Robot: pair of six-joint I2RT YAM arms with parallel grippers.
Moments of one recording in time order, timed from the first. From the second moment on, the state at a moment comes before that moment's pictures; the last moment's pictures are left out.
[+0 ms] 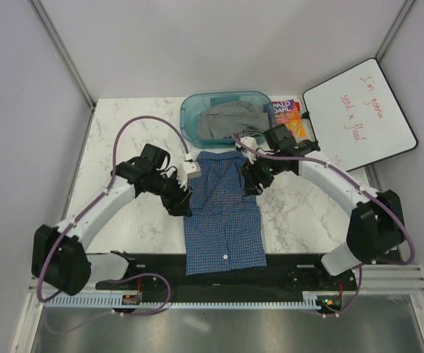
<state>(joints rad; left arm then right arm) -0.41 1.34 0.96 -0.81 0.66 0.50 0.46 1.58 1.21 -0.74 -0.54 -0.33</state>
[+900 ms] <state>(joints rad) -0.85 1.08 0.84 -0.66 0.33 0.56 0.50 1.67 1.07 -0.67 -0.90 -0.18</state>
